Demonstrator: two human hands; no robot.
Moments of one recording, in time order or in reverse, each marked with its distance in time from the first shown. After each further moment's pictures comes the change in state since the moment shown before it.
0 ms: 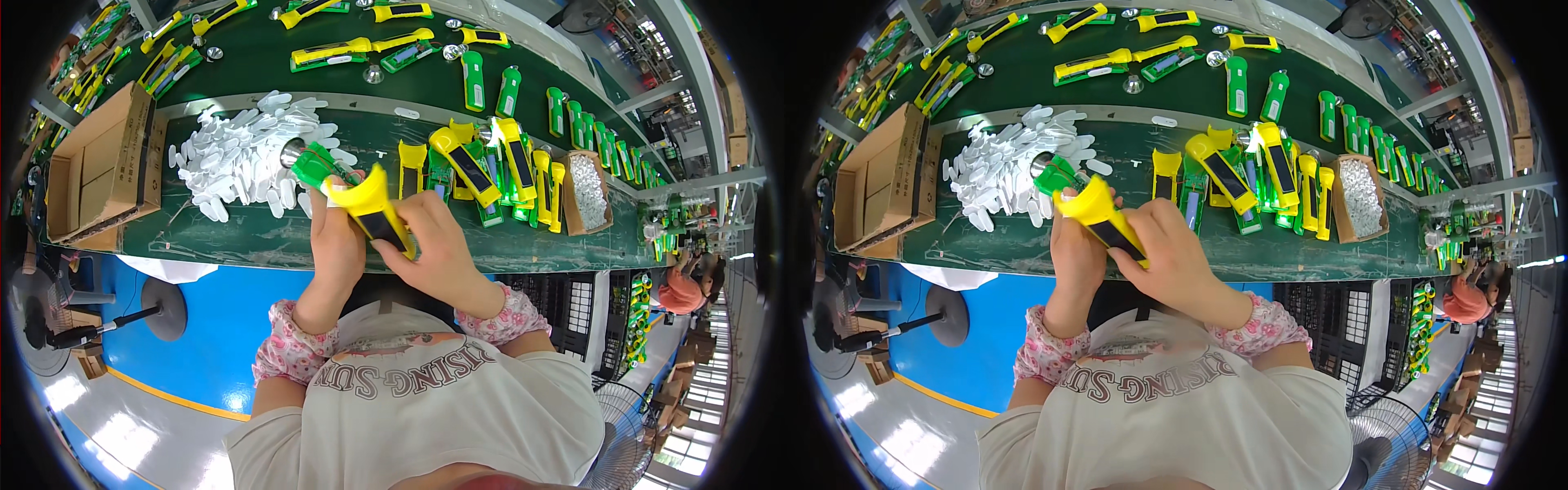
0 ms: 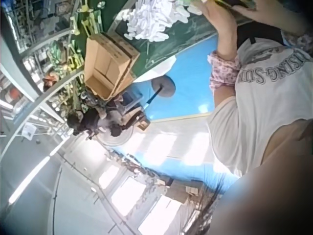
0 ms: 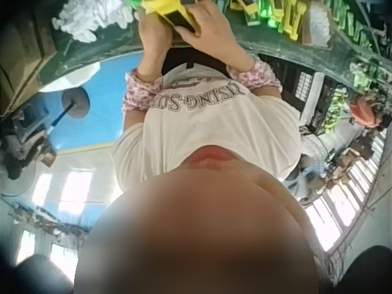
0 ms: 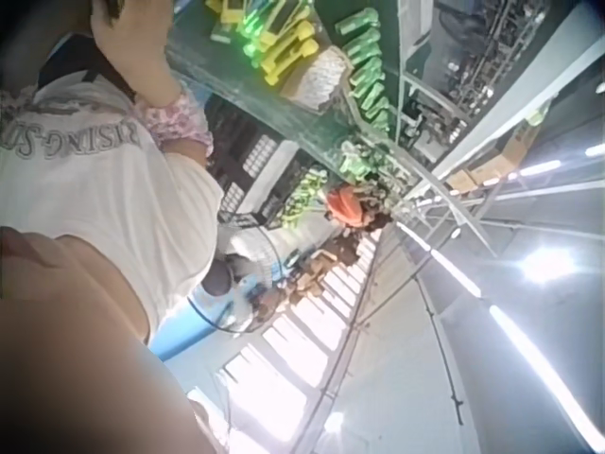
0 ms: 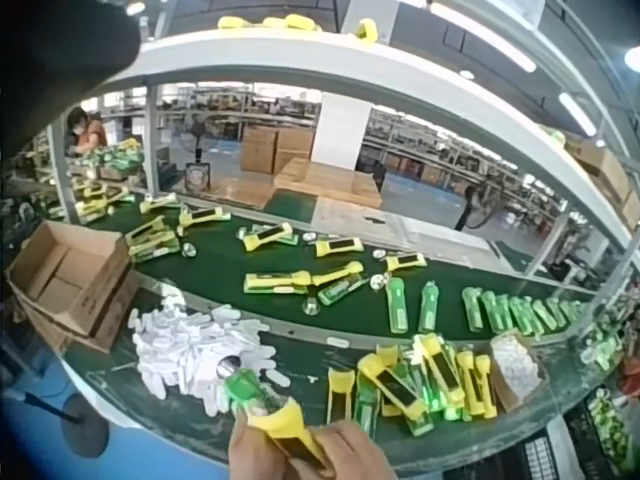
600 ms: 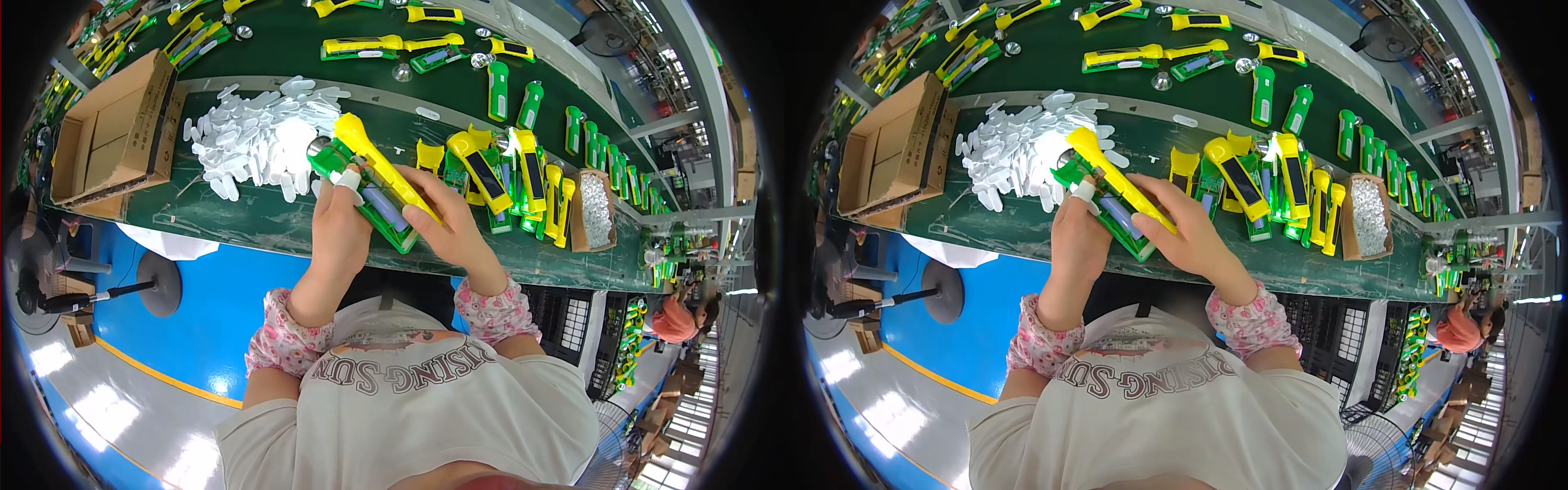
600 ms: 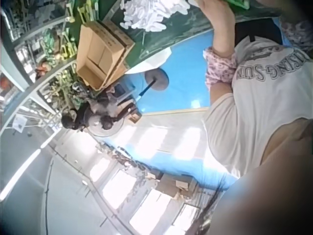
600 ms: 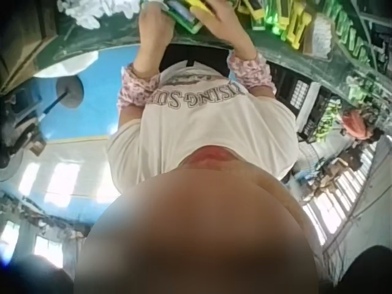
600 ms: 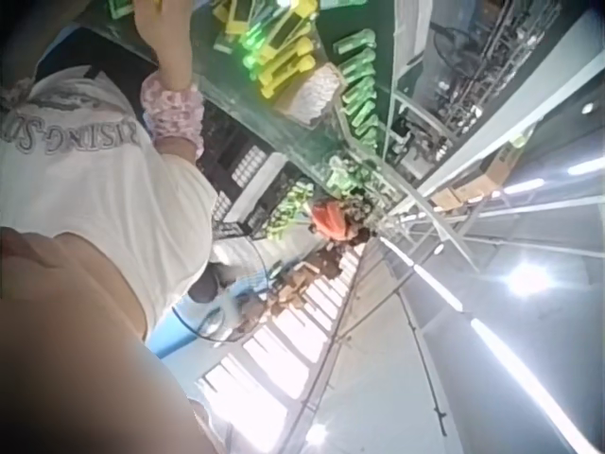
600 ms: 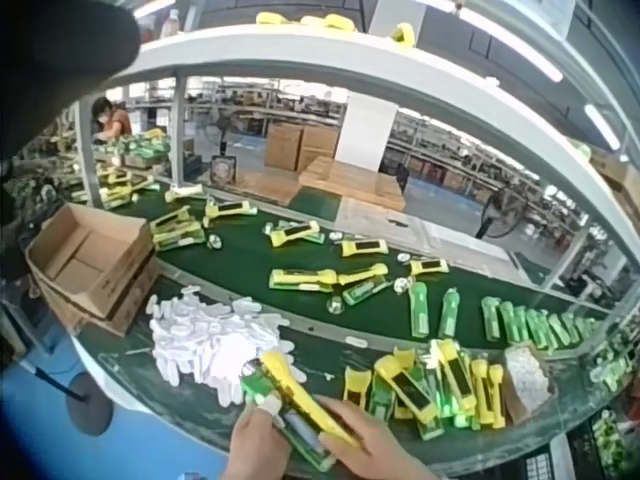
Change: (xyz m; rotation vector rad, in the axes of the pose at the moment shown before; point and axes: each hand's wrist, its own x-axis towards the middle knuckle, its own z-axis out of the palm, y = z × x) left_hand 0.000 0.021 0.007 -0.040 0.086 -0.136; right_hand 0.017 0.039 0.010 0.621 -0.158 0.128
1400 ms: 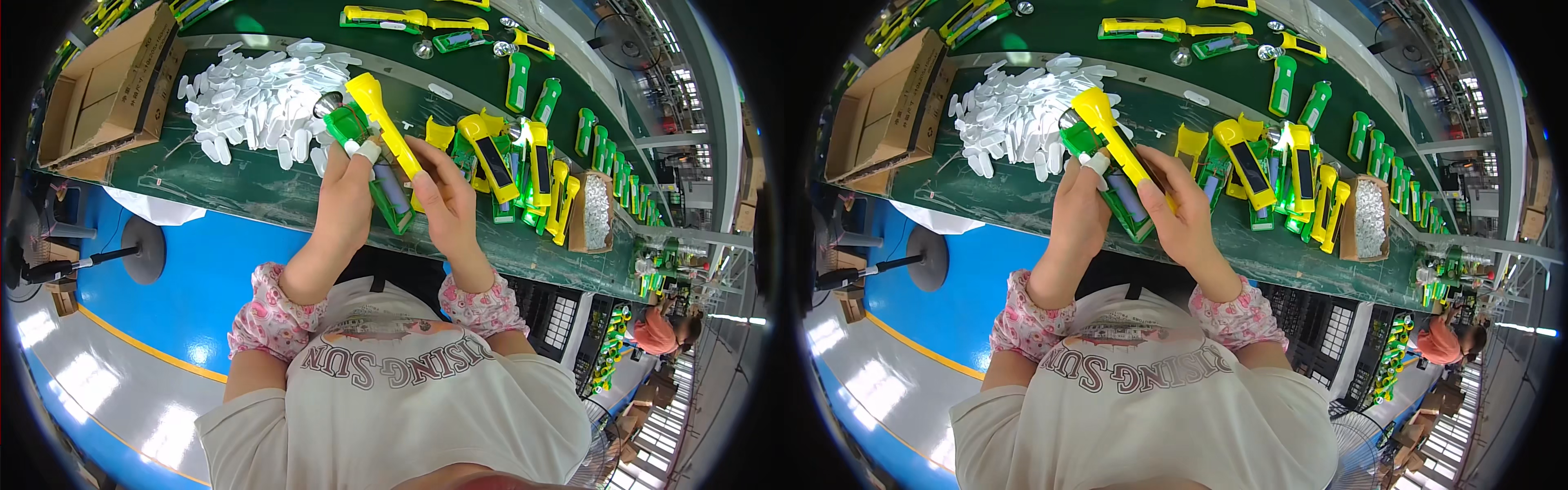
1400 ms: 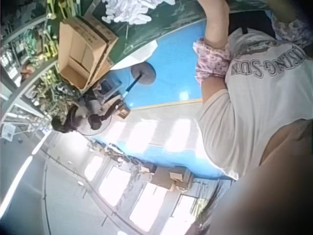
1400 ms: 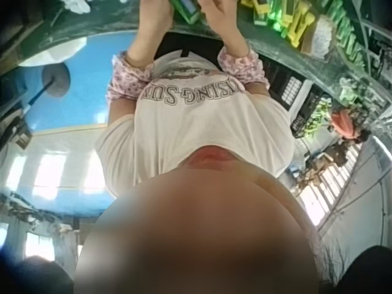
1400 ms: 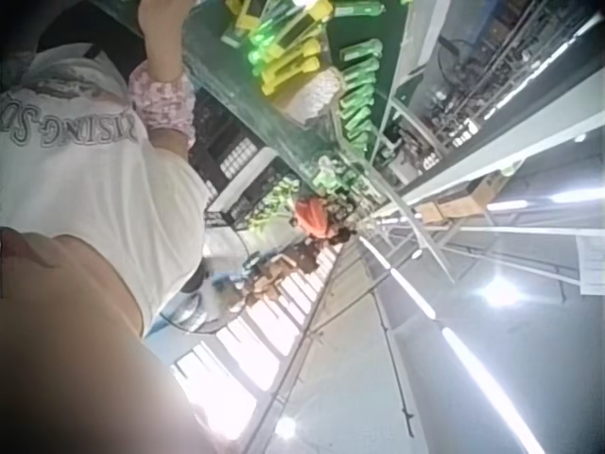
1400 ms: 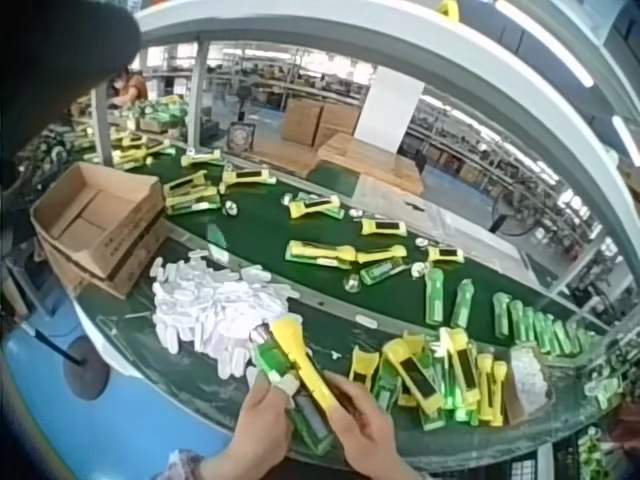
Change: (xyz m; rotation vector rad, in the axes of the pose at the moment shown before) left_hand 0.009 -0.012 -0.005 0.176 0.036 0.083; right_hand 0.000 0.016 0.025 0.202 0.158 0.029
